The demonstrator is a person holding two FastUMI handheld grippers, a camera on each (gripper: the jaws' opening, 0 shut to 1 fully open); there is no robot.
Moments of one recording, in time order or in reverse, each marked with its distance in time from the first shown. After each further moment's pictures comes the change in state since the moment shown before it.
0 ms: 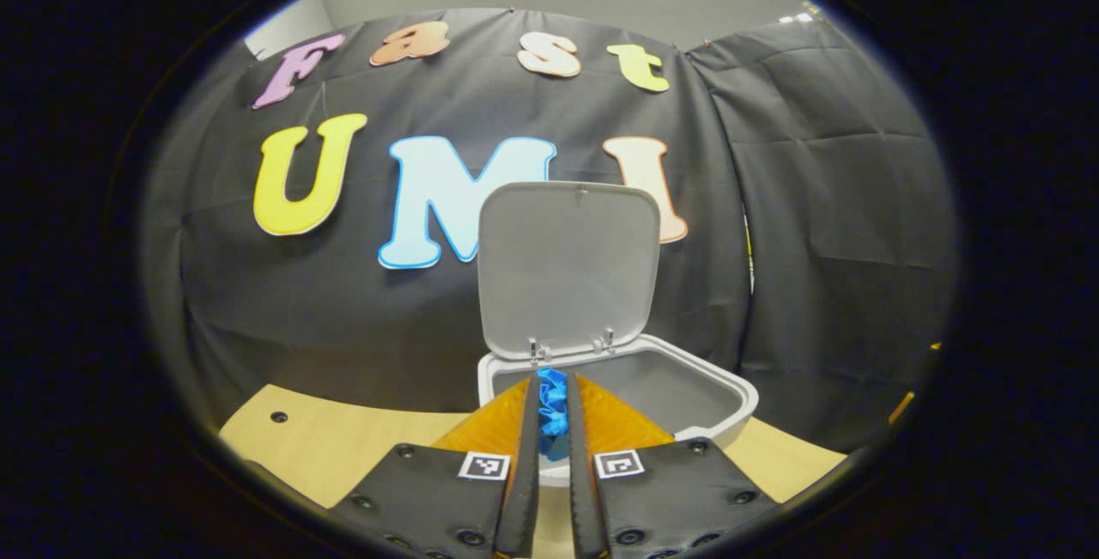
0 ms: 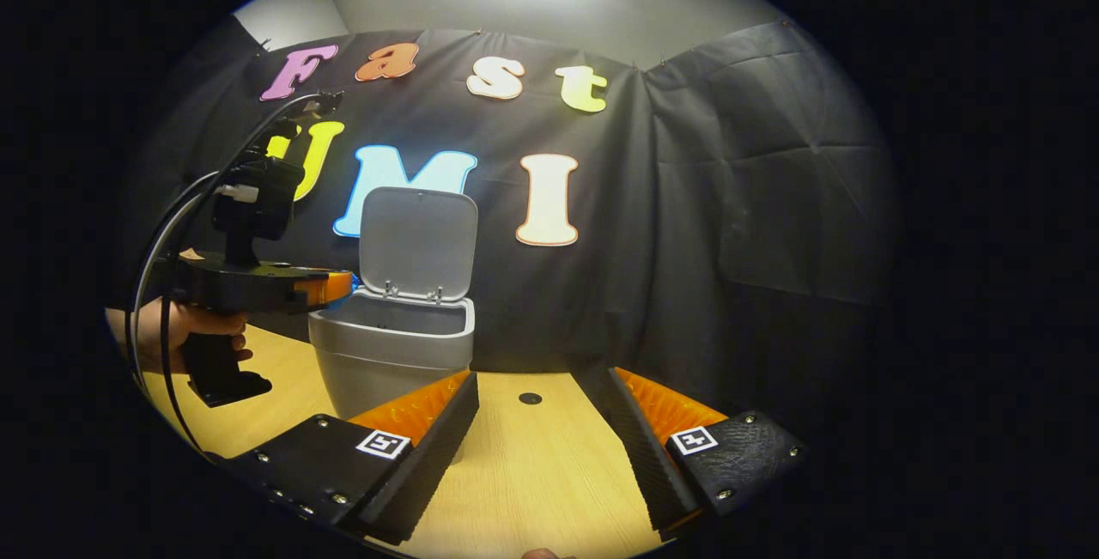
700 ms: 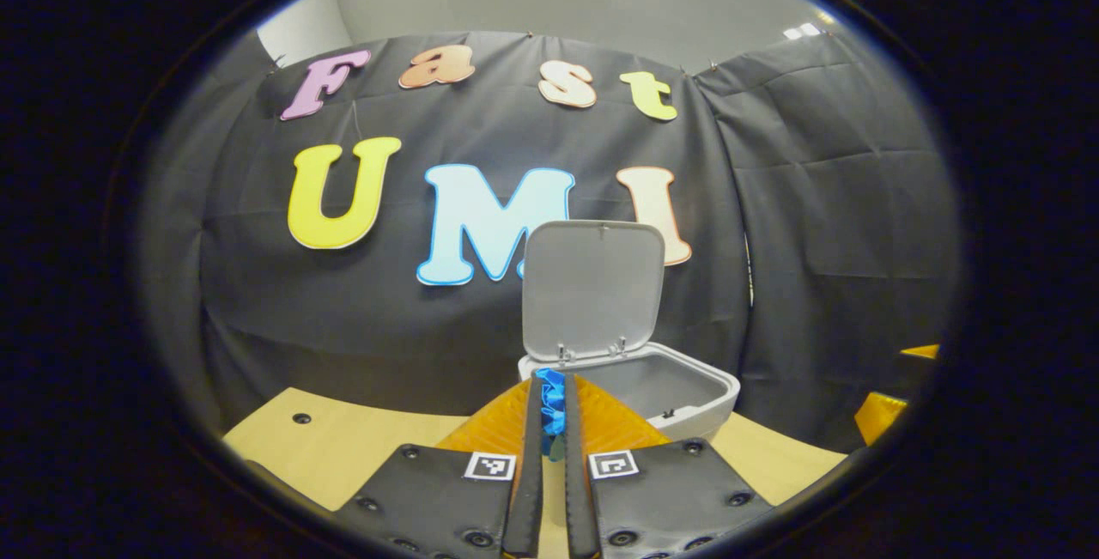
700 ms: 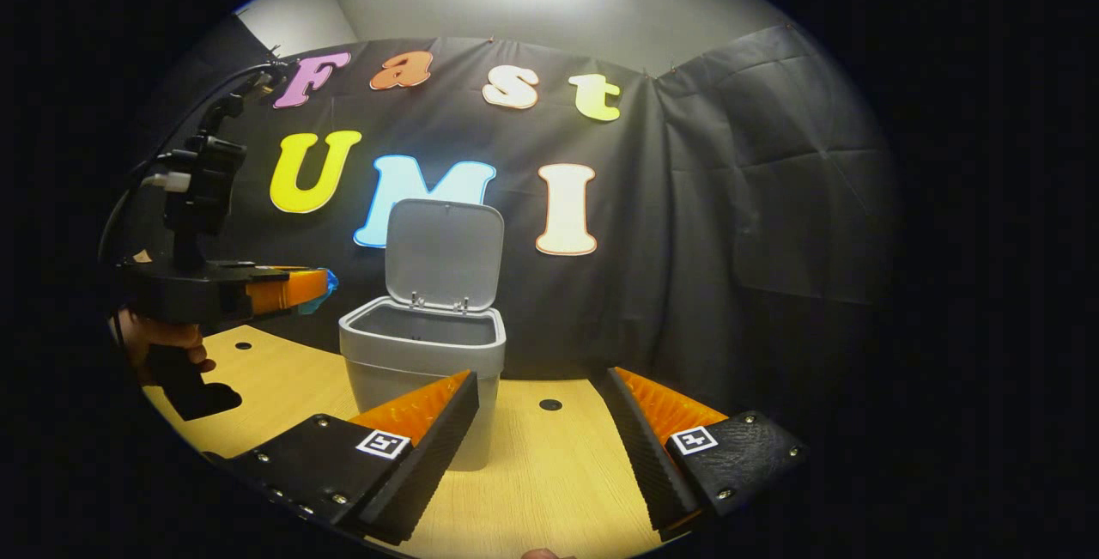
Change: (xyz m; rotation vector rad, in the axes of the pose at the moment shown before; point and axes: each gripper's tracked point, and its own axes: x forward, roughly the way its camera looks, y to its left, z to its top) left arm -0.074 0.020 0.027 -0.024 -0.089 0.042; right arm -0.003 0.024 0.010 0.010 -0.027 0.034
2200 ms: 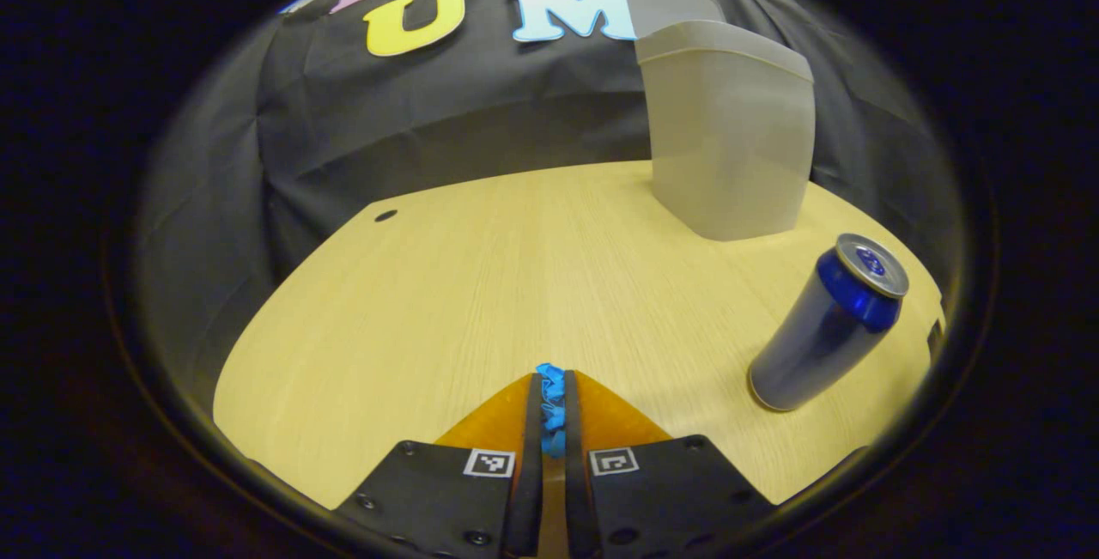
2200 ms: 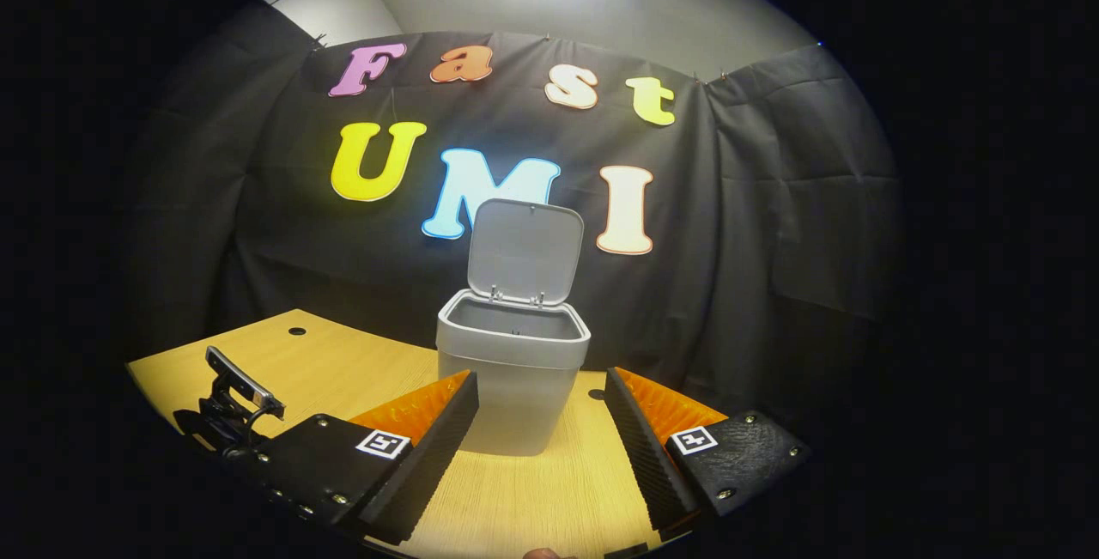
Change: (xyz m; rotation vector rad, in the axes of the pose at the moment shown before) left arm -0.227 0.160 -0.355 0.052 0.601 0.229; right arm -0.052 0.091 0.017 -0.062 0.038 0.129
